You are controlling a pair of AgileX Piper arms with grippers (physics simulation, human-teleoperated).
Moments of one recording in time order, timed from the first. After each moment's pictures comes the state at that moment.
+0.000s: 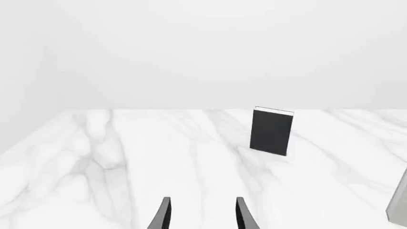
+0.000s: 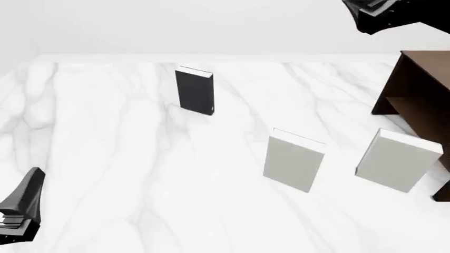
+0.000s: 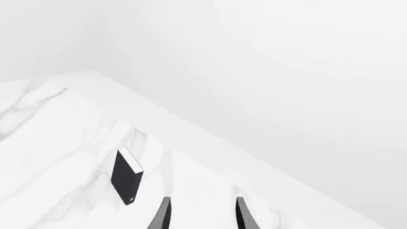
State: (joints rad) left arm 0.00 0.00 0.00 0.00 0.00; right arm 0.40 0.98 -1.04 0.10 -0.36
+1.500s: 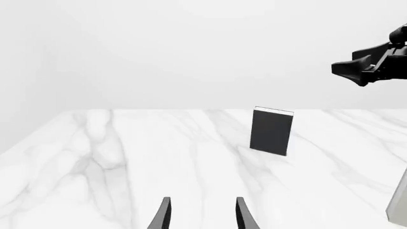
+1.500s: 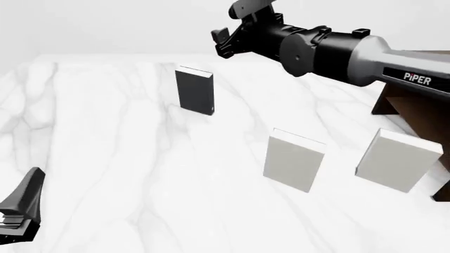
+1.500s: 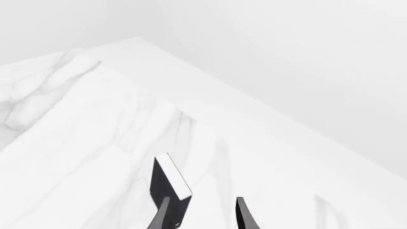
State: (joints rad) left arm 0.00 0.00 0.00 0.00 0.00; right arm 0.53 1.83 -1.50 -0.08 -0.24
